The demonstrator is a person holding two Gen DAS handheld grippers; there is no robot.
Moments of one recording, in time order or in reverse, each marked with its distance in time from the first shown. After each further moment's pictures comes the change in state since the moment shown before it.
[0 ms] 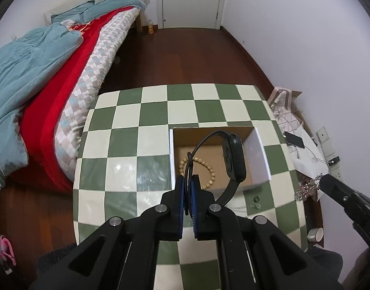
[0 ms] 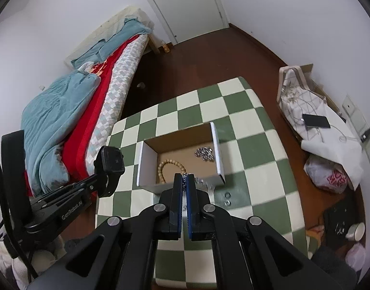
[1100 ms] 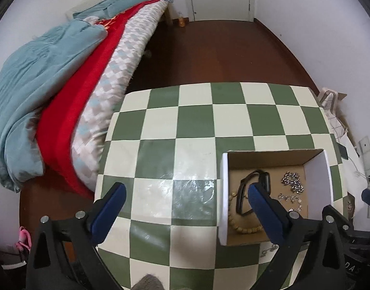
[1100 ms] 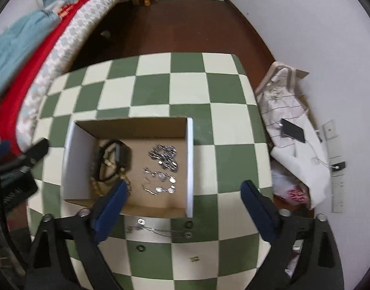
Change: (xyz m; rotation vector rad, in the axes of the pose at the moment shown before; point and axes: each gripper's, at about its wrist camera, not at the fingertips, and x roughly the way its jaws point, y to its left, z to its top) left arm 0.073 0.035 0.037 -0.035 0.026 0.229; right arm 0.146 0.006 0.039 -0.193 0.262 -0.366
